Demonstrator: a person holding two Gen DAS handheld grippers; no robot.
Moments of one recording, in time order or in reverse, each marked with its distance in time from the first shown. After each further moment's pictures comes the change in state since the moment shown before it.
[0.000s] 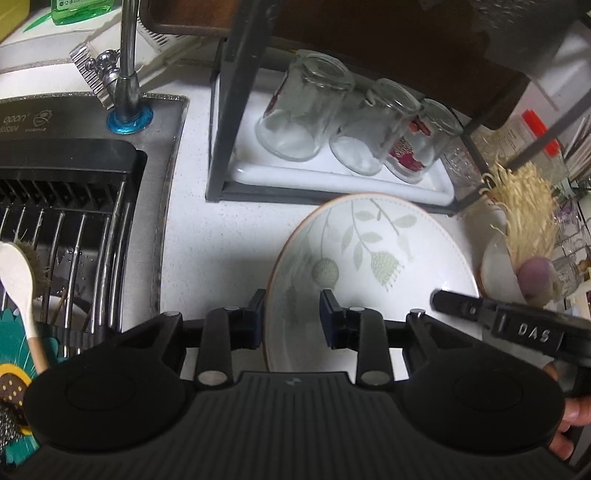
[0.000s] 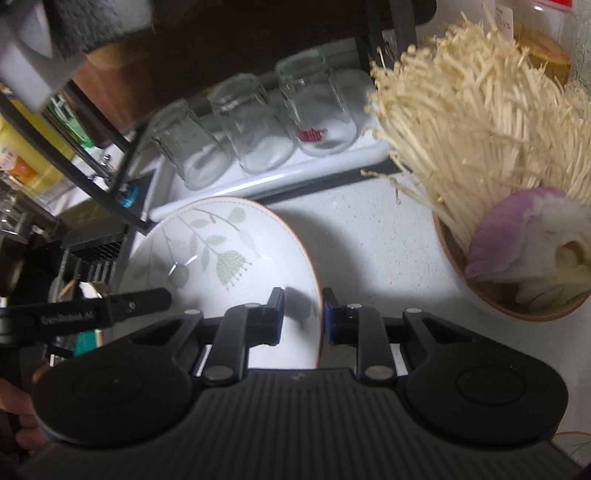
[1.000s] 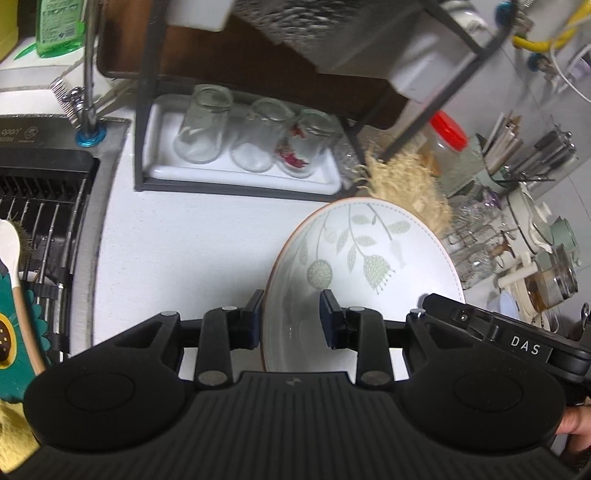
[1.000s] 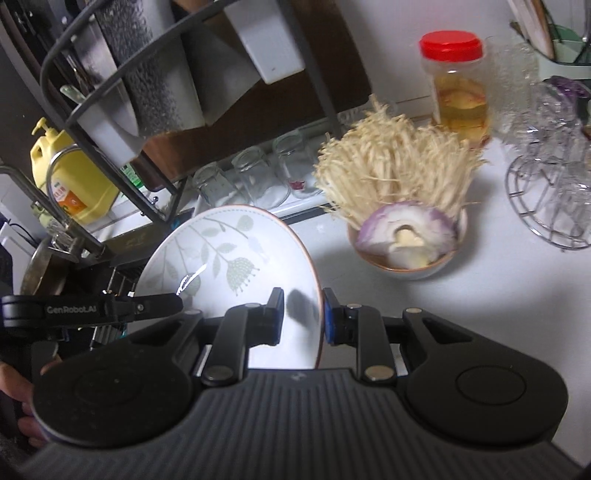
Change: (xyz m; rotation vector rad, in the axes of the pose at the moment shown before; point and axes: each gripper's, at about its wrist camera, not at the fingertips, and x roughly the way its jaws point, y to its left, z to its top) left arm -0.093 -0.091 -0.043 0.019 -0.051 -0.109; right arm -0.139 -0.037 -0.039 0.027 -0.151 0.053
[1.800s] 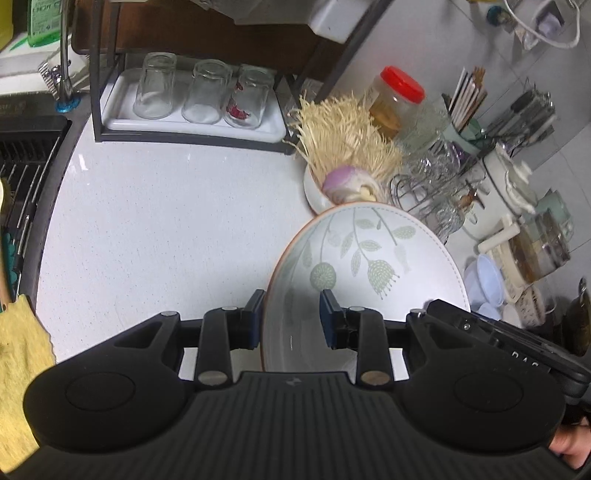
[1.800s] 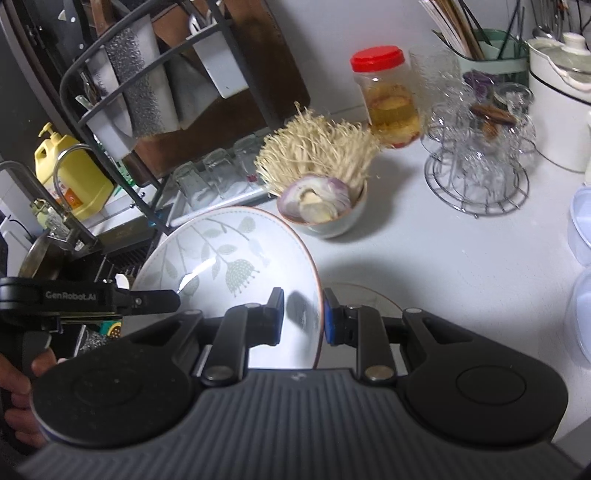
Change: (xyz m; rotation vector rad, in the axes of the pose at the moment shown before) left arm -0.004 -0.089 -0.076 0.034 0.017 0.034; right arm -0.075 -0.056 -0.058 0.002 -0.064 -0.040
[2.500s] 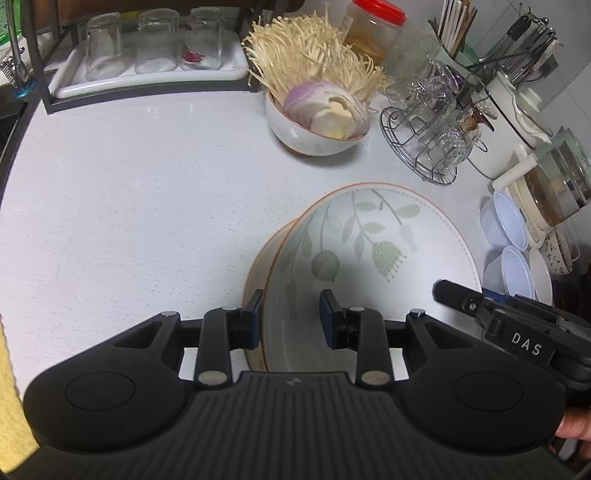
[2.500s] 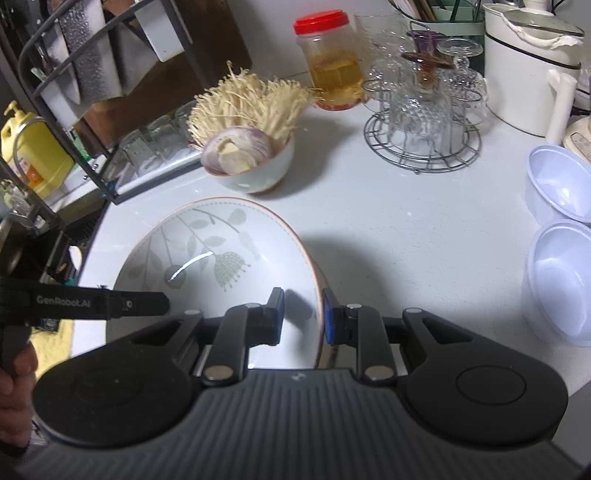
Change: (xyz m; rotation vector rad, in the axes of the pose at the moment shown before) left arm 0.067 -0.043 -0.030 0.090 0.108 0.038; right arm 0.010 -0.056 -0.032 -0.009 0.053 -0.106
